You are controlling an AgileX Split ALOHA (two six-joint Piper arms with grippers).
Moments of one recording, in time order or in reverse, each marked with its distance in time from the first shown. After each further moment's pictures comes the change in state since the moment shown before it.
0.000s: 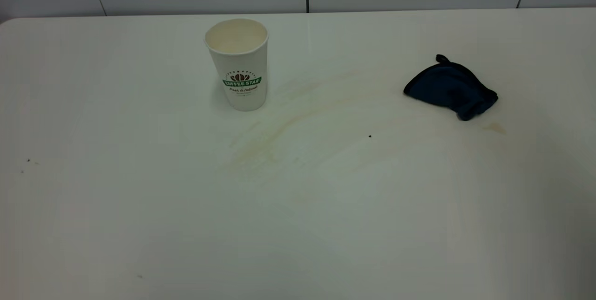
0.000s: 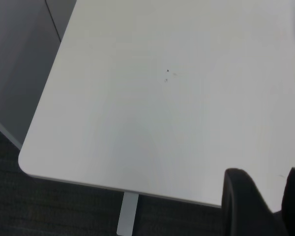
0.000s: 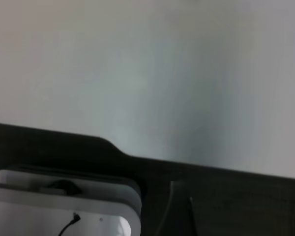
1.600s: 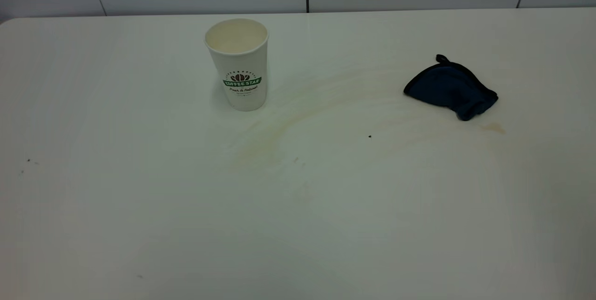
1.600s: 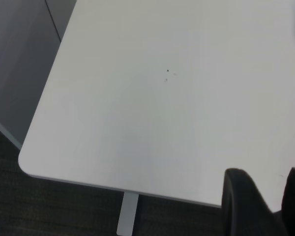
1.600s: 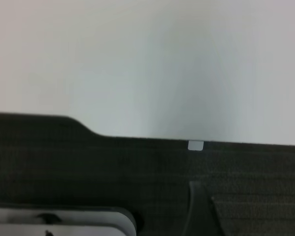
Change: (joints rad) left arm 0.000 0.000 0.000 0.000 0.000 0.000; right arm -0.144 -0.600 0.526 -0.020 -0.123 -0.024
